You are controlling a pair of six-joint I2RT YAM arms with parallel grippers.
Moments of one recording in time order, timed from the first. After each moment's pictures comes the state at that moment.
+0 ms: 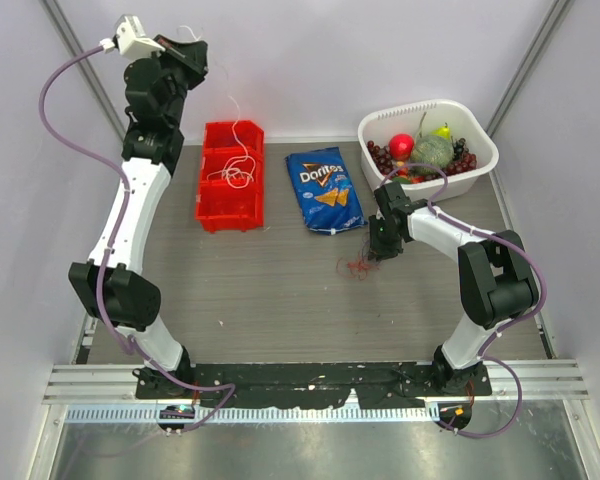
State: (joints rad) left arm -0.16 1.69 1.87 0.07 -0.08 -0.70; right arm 0.33 1.70 1.08 -0.57 -0.05 0.37
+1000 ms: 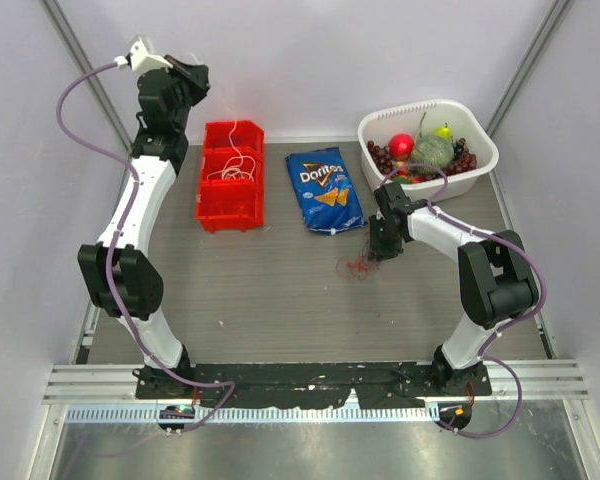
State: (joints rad) left arm -0.12 1.77 1.83 0.09 -0.08 -0.71; right arm 0.33 1.70 1.08 -0.57 -0.05 0.37
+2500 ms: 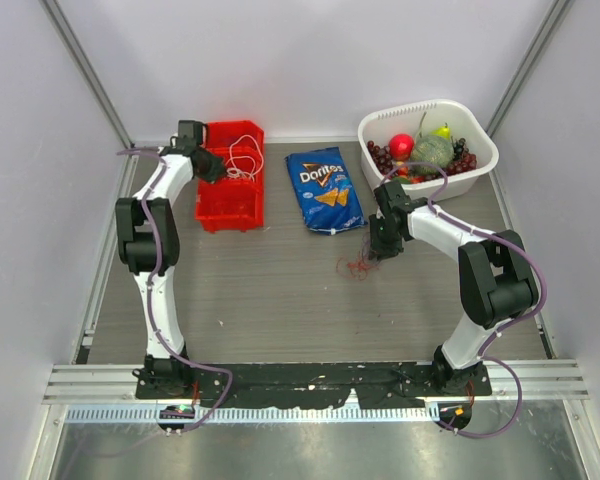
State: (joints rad) left arm -0.05 2.19 1.85 -0.53 0.01 -1.06; right arm 0.33 1.70 1.09 -0.59 -0.05 0.36
